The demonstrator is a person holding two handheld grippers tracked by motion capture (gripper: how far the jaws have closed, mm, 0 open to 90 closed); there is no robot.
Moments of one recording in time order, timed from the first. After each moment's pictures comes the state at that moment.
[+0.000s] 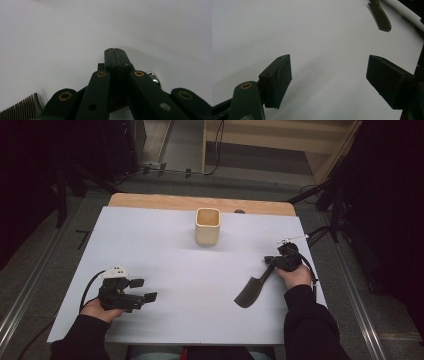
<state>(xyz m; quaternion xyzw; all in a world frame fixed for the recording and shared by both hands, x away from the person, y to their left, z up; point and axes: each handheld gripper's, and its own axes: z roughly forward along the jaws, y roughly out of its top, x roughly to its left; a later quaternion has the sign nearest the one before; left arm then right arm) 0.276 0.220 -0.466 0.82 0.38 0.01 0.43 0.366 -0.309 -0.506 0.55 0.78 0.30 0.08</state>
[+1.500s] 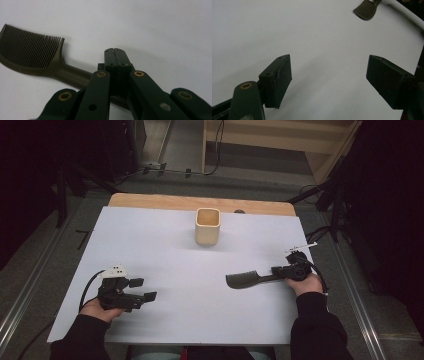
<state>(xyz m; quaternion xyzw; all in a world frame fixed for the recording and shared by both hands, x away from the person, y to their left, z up) 0.277 0.221 -0.465 0.82 0.38 0.01 0.43 0.334 -0.327 -0.503 0.55 0.78 0.28 0.04</state>
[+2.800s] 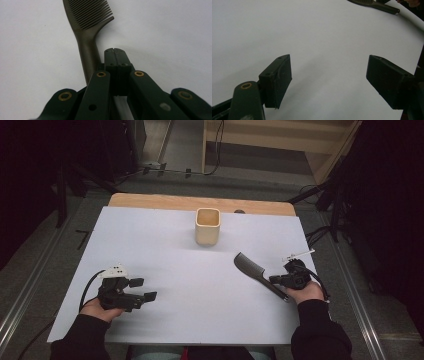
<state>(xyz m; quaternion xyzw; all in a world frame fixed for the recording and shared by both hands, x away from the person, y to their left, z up) 0.277 0.221 -0.465 0.82 0.38 0.01 0.43 0.309 -0.315 -0.501 0.53 0.80 0.27 0.02</state>
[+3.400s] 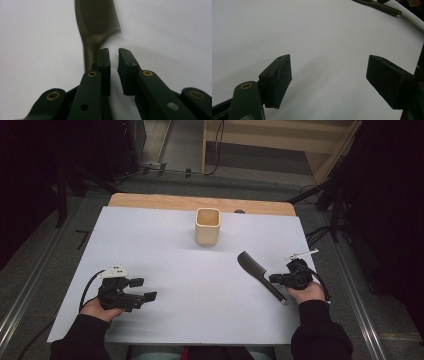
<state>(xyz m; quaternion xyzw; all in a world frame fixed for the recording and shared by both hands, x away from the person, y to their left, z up) 0.277 0.221 -0.465 0.82 0.38 0.01 0.43 0.307 -0.321 -0.495 0.54 0.78 0.31 0.02</state>
